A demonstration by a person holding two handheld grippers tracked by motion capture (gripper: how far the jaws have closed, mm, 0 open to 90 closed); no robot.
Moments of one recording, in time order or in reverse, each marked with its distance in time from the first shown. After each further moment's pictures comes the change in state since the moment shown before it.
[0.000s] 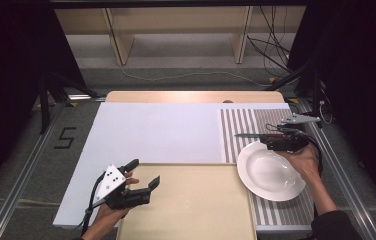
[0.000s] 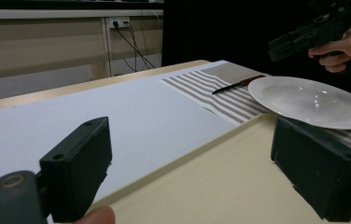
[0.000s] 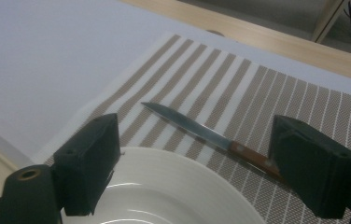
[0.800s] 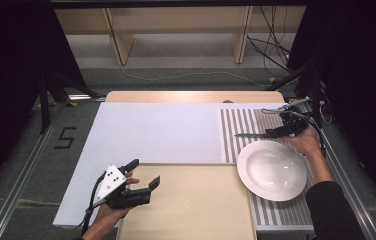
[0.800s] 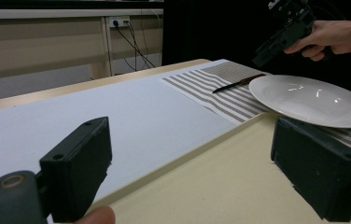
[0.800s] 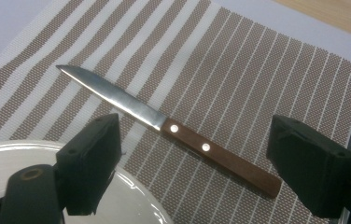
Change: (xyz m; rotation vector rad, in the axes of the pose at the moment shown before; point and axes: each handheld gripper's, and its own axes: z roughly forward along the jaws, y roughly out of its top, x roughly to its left) left arm 0.000 0.000 0.001 0.006 0.002 0.006; right arm -0.049 0.024 0.040 0.304 -0.062 0.005
